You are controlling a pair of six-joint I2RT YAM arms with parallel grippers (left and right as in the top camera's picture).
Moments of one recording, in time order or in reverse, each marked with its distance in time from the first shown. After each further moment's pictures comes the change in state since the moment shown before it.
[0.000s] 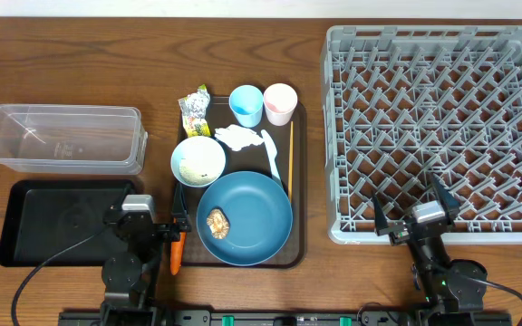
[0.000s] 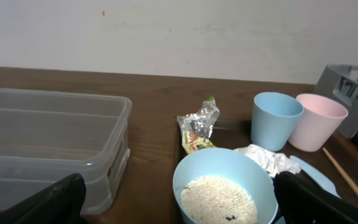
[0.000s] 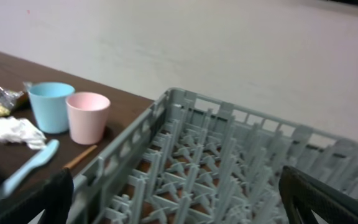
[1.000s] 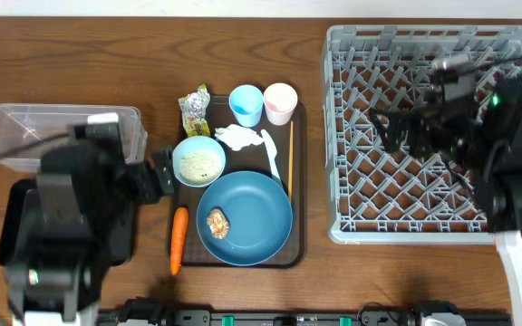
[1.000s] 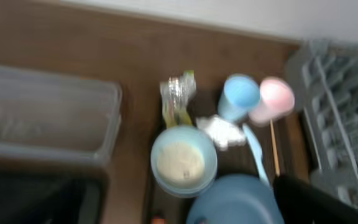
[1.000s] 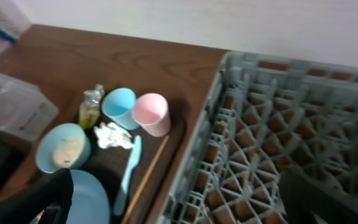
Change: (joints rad) left arm 0.000 0.890 1.188 -0.875 0.086 -0.098; right arm -0.018 1.150 1.302 -0.772 -0.217 0.155
